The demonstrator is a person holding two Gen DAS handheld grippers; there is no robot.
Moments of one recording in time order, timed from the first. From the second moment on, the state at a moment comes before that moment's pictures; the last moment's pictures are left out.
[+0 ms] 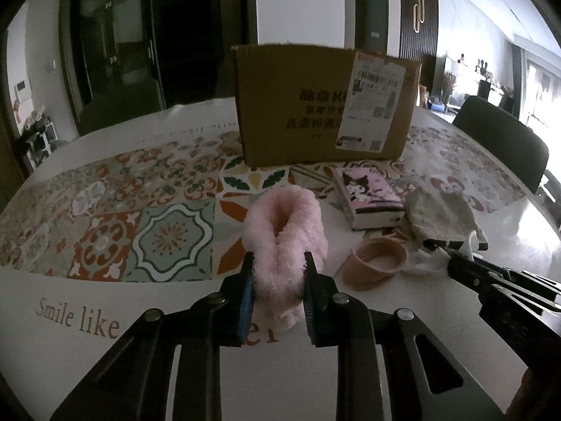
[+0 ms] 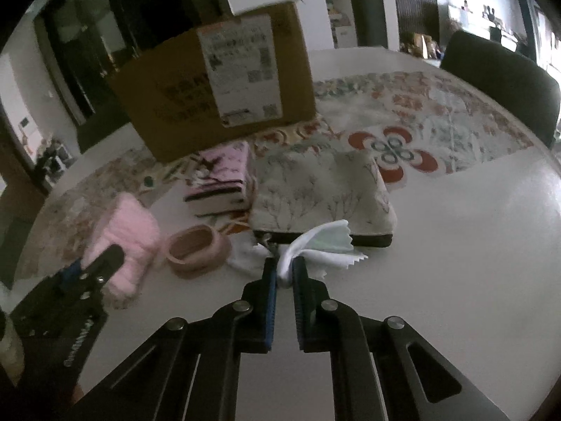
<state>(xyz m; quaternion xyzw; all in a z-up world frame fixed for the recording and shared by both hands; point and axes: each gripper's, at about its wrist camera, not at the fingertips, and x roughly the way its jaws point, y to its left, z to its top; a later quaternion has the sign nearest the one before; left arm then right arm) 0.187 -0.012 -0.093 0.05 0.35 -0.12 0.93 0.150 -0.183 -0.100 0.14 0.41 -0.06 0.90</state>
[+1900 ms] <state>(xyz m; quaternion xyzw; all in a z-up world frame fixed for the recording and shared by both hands) 0.215 -0.042 0.093 0.07 0.17 -0.12 0.97 0.180 -0.188 0.095 0.06 0.17 0.04 0.98</state>
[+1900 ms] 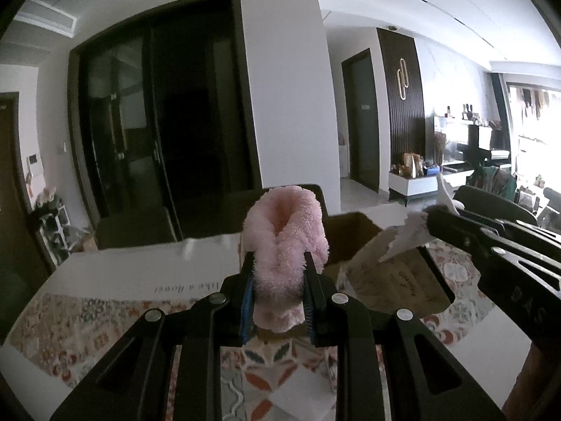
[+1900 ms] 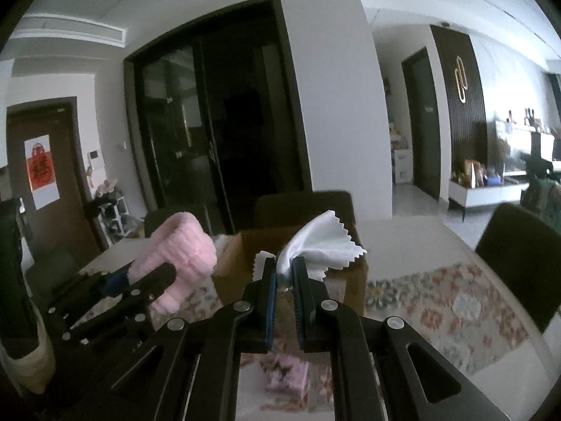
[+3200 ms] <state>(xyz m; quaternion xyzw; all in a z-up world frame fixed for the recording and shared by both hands) 0.362 -0.073 0.047 0.10 0.26 -0.13 0.95 0.368 -0.210 0.047 0.02 0.28 0.07 0.96</state>
